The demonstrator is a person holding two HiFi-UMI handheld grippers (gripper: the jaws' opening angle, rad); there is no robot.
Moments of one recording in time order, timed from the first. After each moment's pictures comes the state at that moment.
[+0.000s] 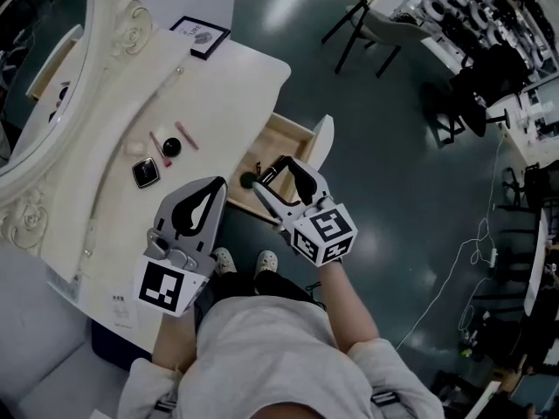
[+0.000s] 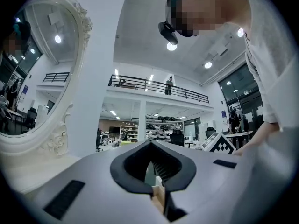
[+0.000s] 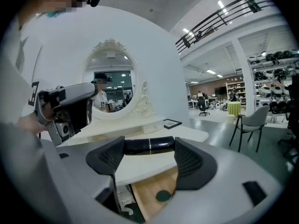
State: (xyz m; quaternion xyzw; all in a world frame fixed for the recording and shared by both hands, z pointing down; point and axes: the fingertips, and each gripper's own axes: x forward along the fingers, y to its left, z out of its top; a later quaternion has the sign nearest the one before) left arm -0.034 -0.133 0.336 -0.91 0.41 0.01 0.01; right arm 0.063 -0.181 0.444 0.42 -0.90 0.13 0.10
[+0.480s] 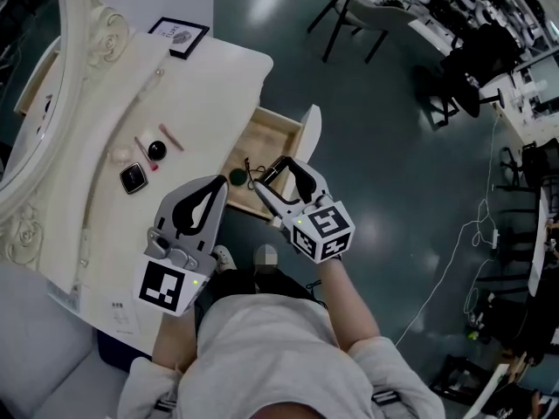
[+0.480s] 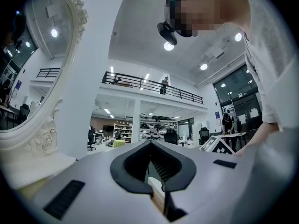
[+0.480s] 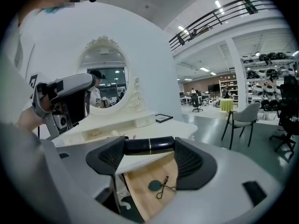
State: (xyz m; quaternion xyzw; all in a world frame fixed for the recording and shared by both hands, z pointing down) left arm 0.000 -0.135 0.338 -0.93 0.38 0.01 0.01; right arm 0.101 -0.176 0.465 0.45 -0.87 0.14 0.12
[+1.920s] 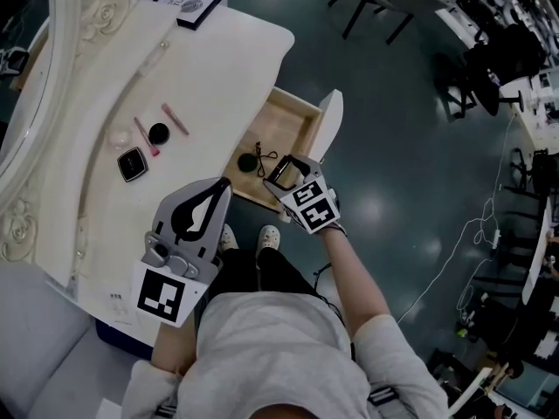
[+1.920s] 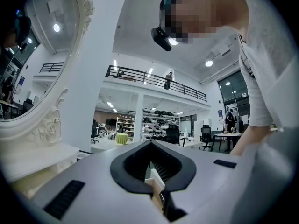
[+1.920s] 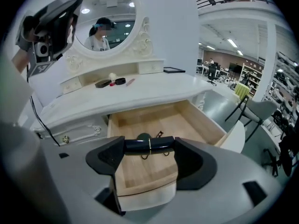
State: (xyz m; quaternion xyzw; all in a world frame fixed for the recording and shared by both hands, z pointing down) left arm -0.008 -0.155 0.366 -0.92 0.38 -0.01 0.00; right arm 0.106 -0.193 0.634 0.35 -0.84 0.17 0.38
